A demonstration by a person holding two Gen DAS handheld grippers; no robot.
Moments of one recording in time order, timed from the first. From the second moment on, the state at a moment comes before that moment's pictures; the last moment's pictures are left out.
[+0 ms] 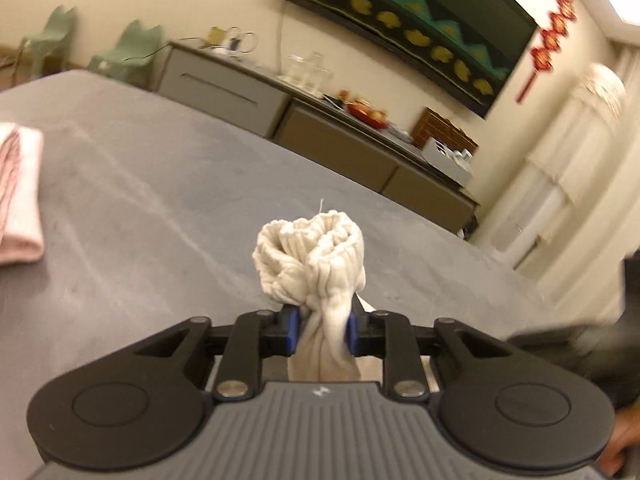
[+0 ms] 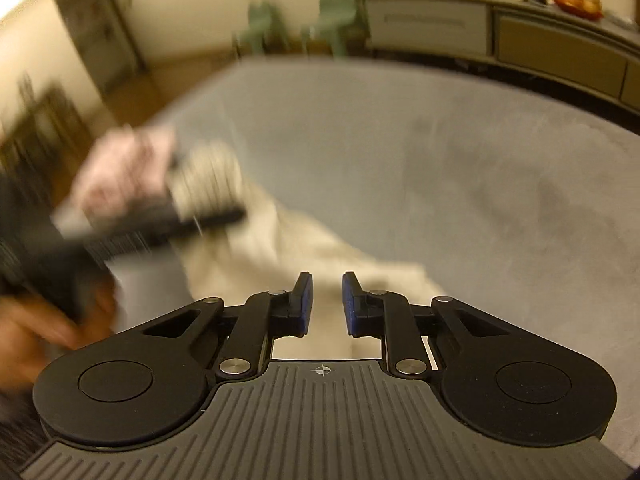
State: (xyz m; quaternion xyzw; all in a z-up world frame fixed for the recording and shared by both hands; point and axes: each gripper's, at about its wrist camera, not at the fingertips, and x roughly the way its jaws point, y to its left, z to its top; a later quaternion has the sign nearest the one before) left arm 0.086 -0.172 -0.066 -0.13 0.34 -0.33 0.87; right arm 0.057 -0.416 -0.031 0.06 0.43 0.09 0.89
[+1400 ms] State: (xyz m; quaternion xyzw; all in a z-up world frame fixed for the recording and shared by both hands) left arm 0.156 -0.140 -0.095 -0.18 0.38 -0.25 0.87; right arm 0.123 -0.370 -0.047 -0.03 0.44 0.04 0.90
